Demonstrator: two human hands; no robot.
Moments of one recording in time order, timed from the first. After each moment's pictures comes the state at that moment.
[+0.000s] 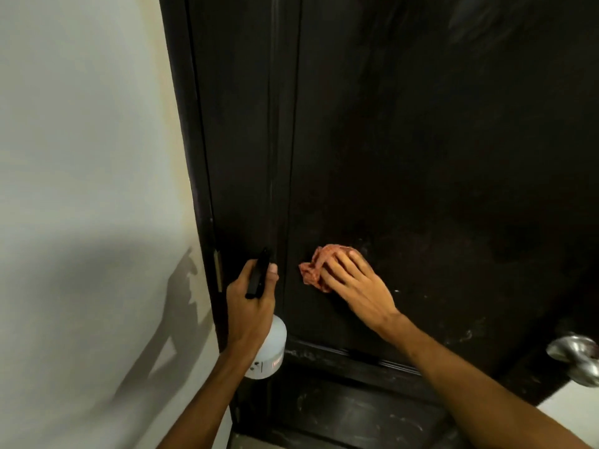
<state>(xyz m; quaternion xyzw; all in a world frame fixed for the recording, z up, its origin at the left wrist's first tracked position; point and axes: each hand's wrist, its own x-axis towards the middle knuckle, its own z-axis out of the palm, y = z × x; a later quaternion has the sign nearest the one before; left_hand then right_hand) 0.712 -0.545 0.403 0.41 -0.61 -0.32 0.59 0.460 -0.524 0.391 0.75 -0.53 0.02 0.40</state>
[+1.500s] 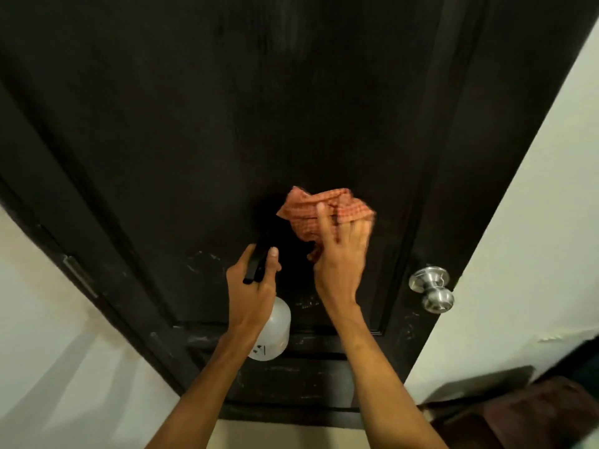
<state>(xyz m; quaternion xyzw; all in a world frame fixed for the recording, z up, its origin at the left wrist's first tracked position) 0.460 -0.434 0.402 0.34 -0.67 -0.39 0.53 0.296 -0.418 0.381 0.47 -0.68 0.46 0.32</state>
